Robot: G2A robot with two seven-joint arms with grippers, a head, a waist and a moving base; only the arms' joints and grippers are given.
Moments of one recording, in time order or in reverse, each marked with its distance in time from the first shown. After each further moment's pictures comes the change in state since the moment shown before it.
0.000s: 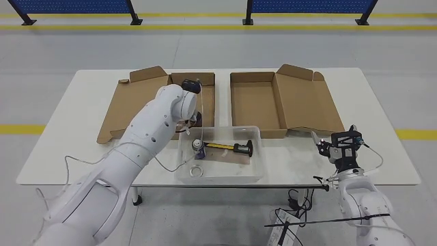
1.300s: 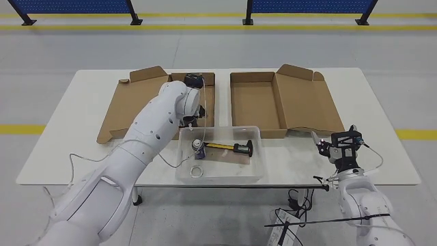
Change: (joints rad) left arm -0.013 -0.035 -0.036 0.007 0.064 -0.017 0.031; right arm 0.000 0.000 0.000 0.000 0.000 0.000 0.000
